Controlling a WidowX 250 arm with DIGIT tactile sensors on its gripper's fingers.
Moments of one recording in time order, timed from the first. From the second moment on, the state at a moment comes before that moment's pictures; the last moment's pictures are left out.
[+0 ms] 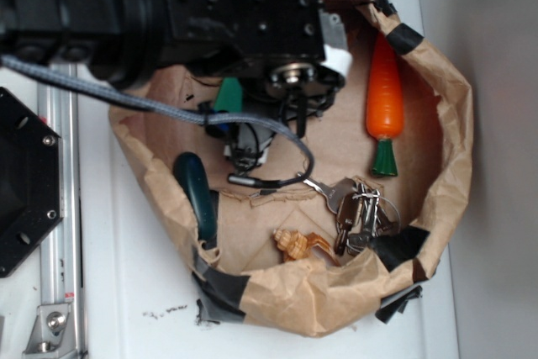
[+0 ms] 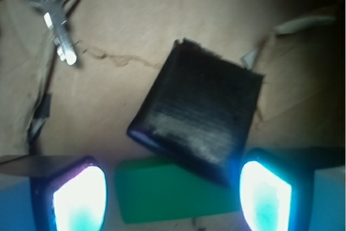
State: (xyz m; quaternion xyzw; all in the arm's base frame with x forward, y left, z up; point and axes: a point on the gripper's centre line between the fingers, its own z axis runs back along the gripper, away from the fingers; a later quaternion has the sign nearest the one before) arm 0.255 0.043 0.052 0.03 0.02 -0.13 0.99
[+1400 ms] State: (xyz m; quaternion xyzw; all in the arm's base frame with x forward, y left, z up) arm 0.278 0.053 0.012 0.01 0.05 -0.01 1.00
